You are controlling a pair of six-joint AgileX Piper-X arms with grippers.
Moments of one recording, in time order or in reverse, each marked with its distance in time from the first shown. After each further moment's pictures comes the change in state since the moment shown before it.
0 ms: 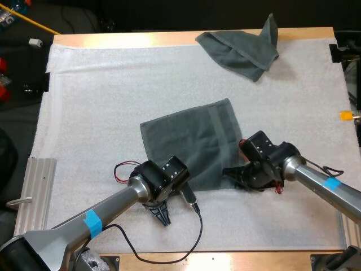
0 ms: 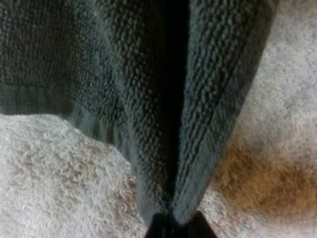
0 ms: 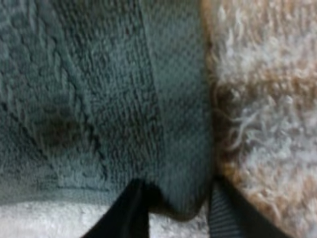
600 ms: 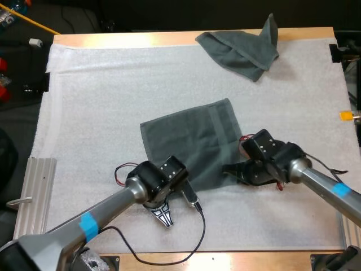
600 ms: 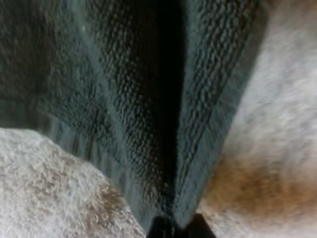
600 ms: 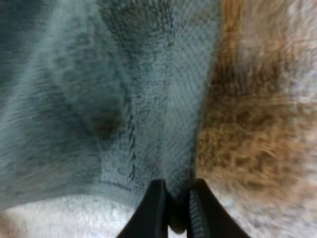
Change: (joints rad) left arm 0.000 -0.059 0.000 0.000 0.100 -0.032; right arm 0.000 -0.120 0.000 0.014 0.062 -0.045
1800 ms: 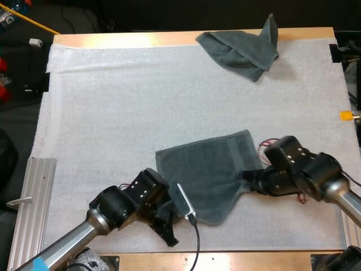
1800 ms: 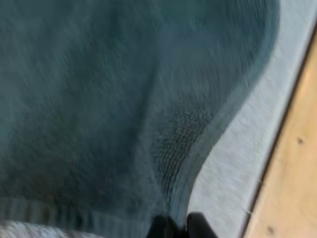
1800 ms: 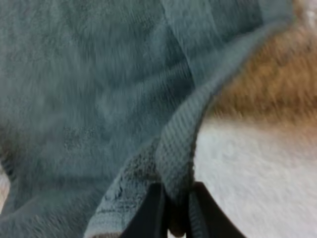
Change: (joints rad) left arm 0.002 -0.333 0.139 -0.165 0.462 -0.045; right arm 0.000 -0.241 0.000 0.215 -0.062 0.091
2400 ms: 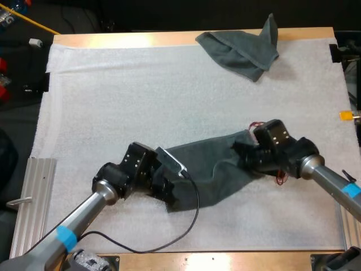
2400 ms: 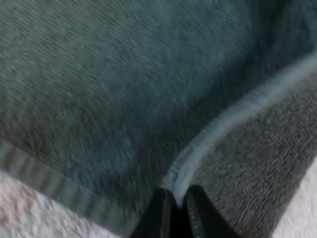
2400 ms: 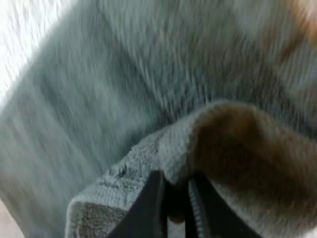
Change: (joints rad) left arm 0.292 0.233 0.000 -0.256 0.017 -0.030; right arm -0.113 0.241 0.000 -0.373 -0.005 0.236
